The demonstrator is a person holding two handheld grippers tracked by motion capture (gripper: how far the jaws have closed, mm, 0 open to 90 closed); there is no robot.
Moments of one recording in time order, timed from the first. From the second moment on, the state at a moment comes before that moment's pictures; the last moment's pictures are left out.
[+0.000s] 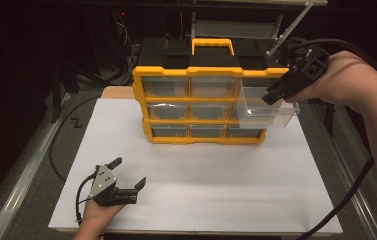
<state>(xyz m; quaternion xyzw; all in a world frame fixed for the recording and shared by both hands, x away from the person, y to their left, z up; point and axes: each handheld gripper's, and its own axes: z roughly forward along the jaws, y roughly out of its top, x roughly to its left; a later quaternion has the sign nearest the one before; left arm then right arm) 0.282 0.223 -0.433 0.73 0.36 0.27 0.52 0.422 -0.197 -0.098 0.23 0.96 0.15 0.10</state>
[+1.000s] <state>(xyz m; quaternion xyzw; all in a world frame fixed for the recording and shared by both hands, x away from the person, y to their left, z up) 0.282 0.223 -0.433 0.73 0.36 0.27 0.51 0.443 -0.199 -0.115 0.25 0.95 0.14 0.11</state>
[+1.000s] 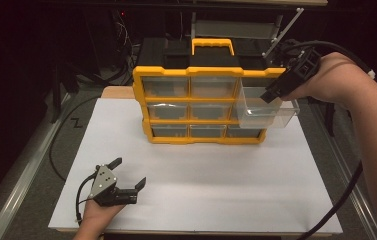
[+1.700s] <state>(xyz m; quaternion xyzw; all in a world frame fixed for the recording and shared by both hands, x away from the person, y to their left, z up) 0.282 0.223 -0.433 0.73 0.36 0.27 0.51 0.446 -0.197 -0.124 0.26 0.95 0.13 0.10</state>
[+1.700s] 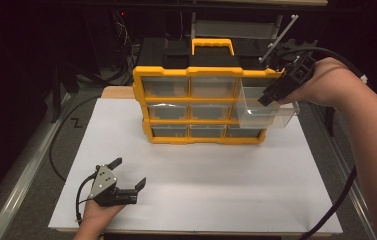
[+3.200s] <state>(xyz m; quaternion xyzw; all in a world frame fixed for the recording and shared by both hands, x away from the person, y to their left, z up) 0.282 0.221 -0.434 0.73 0.36 0.27 0.51 0.384 -0.233 -0.113 0.30 0.94 0.15 0.10</state>
